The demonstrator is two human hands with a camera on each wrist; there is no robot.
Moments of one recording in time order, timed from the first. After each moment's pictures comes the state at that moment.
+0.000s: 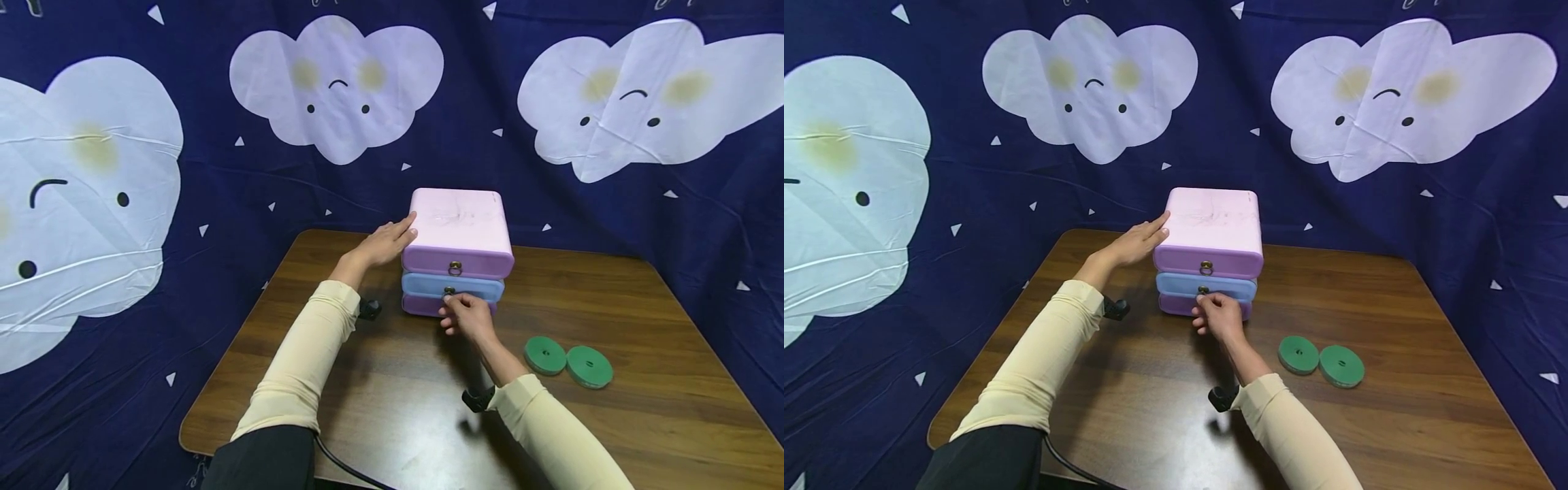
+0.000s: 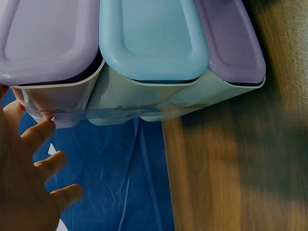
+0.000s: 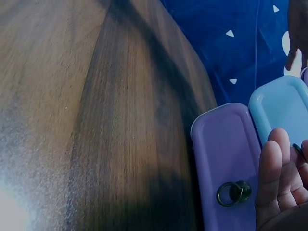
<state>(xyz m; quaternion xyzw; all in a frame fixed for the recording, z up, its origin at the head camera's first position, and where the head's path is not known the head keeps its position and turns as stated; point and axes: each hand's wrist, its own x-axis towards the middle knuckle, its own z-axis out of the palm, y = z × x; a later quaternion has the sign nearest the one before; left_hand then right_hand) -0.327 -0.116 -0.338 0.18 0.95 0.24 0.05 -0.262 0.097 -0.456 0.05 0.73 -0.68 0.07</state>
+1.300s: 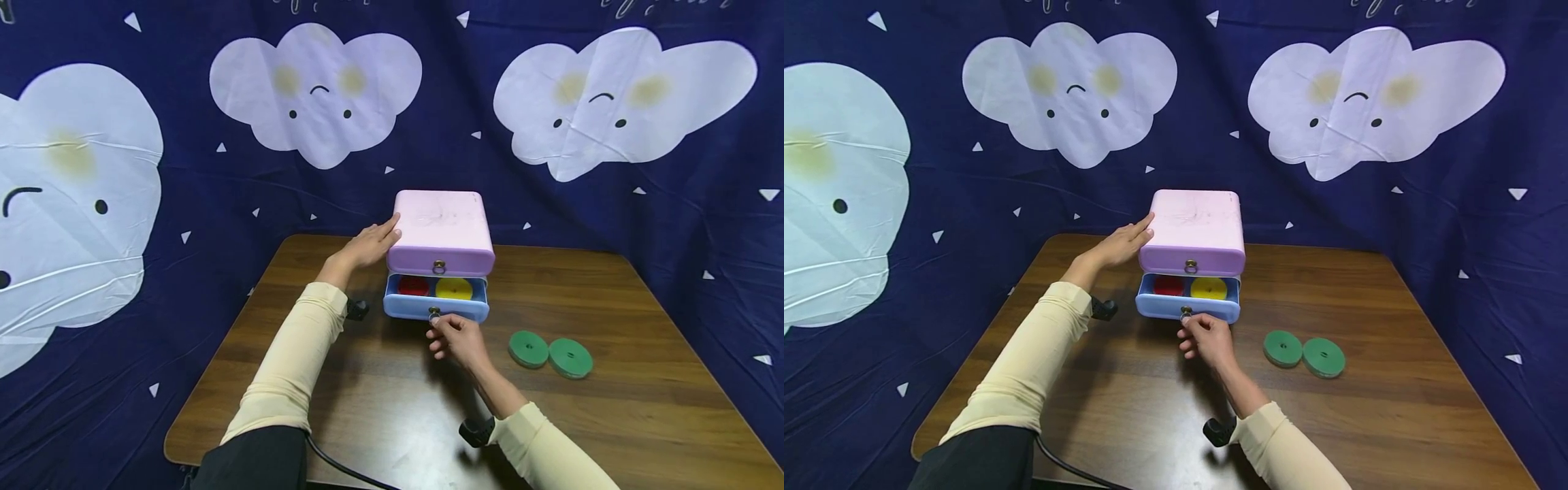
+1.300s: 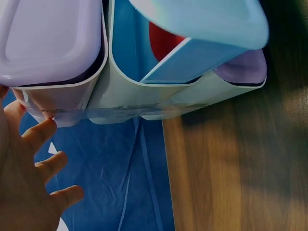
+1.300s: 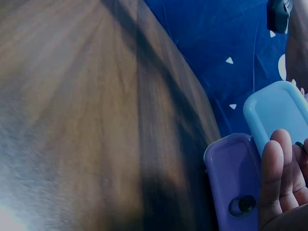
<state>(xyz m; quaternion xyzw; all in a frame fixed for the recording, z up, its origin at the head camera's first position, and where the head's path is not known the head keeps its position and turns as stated) -0.324 -0.115 -0.335 0.17 0.95 0.24 0.06 -0.208 0.105 -0.464 0.02 0.70 -0.71 0.07</state>
